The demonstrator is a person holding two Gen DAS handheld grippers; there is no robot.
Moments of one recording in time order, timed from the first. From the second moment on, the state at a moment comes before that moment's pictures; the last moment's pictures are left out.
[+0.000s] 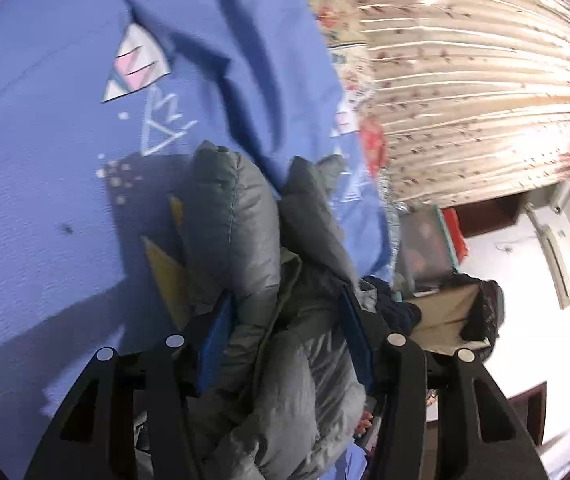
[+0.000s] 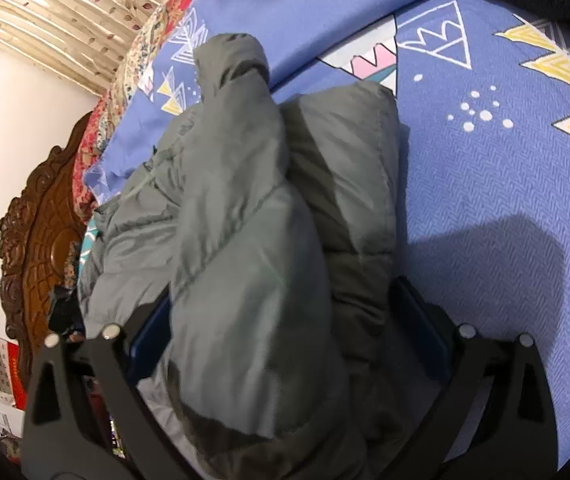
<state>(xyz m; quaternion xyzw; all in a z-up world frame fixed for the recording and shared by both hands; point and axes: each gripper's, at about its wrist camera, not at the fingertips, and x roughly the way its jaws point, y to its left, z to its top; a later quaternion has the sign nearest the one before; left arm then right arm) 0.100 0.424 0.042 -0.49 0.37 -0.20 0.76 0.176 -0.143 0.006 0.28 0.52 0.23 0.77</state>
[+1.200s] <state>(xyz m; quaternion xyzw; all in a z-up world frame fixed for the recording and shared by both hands) 0.162 0.384 0.020 -0.29 0.52 -0.10 0.80 0.197 -0.133 0.002 0.27 0.52 0.23 0.77</state>
